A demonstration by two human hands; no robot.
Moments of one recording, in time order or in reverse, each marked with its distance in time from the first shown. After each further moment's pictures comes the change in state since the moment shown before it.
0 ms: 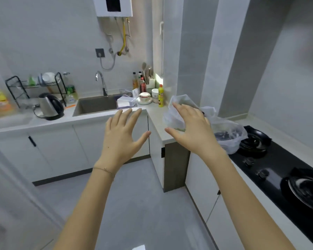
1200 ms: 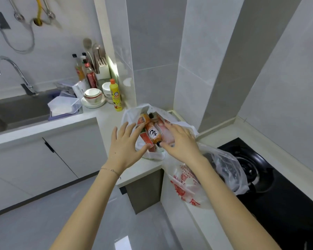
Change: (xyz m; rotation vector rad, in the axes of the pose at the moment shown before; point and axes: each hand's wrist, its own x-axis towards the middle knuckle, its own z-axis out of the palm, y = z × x) left_hand 0.359 0.025 0.410 -0.066 -0.295 0.116; right_hand 0.315 0.376 0.161 -0.036 -0.265 0.286
